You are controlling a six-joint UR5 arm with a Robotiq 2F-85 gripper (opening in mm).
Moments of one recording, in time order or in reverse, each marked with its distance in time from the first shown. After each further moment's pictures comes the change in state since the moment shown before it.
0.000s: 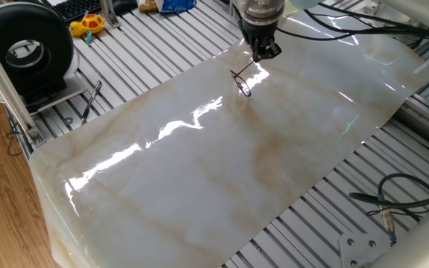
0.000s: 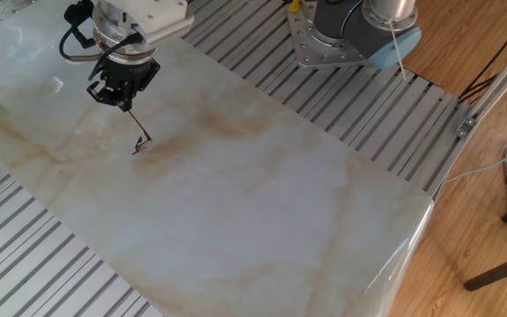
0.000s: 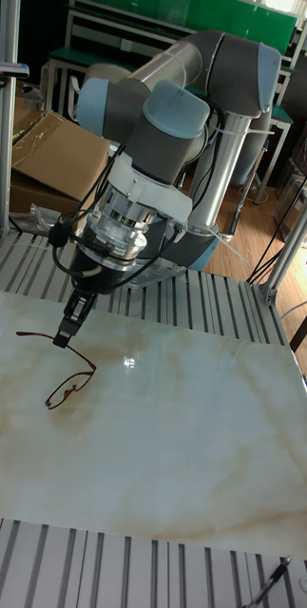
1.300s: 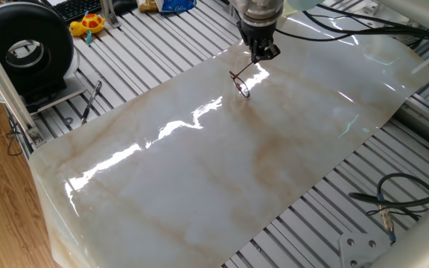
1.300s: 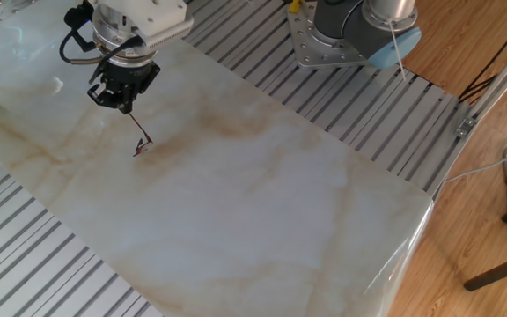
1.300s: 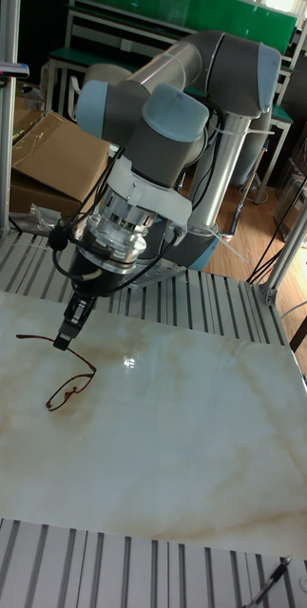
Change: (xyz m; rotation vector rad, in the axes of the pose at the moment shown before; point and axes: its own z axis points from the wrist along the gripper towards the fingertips) arm -0.001 -0.001 0.003 -0.004 0.001 -0.001
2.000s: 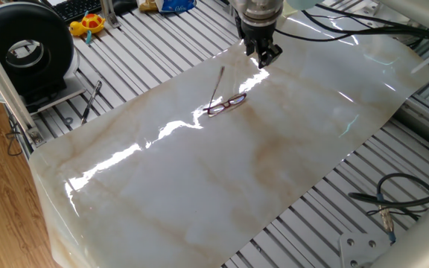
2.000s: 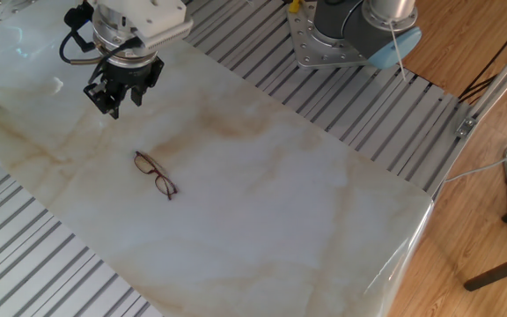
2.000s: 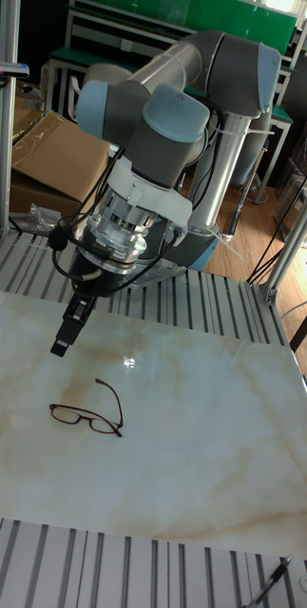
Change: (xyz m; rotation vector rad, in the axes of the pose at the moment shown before) arm -0.001 0.001 -0.001 -0.005 -0.003 0.013
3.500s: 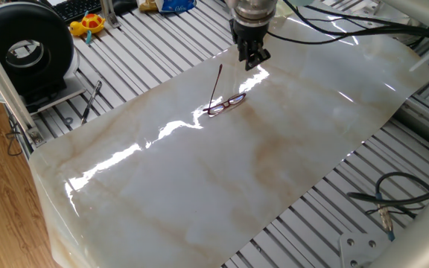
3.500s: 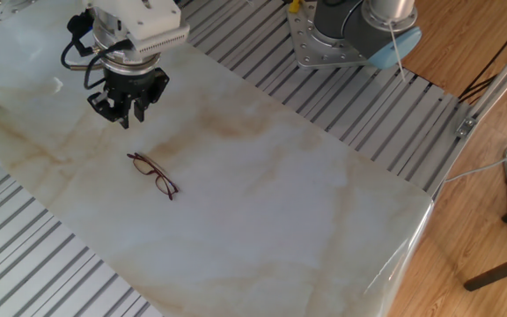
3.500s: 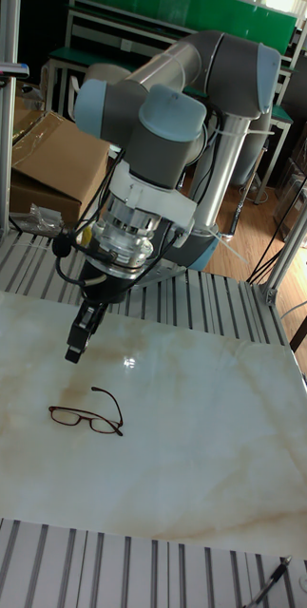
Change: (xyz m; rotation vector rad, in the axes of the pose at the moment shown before) arm -0.025 -0.005 0.003 -0.011 -0.077 0.132
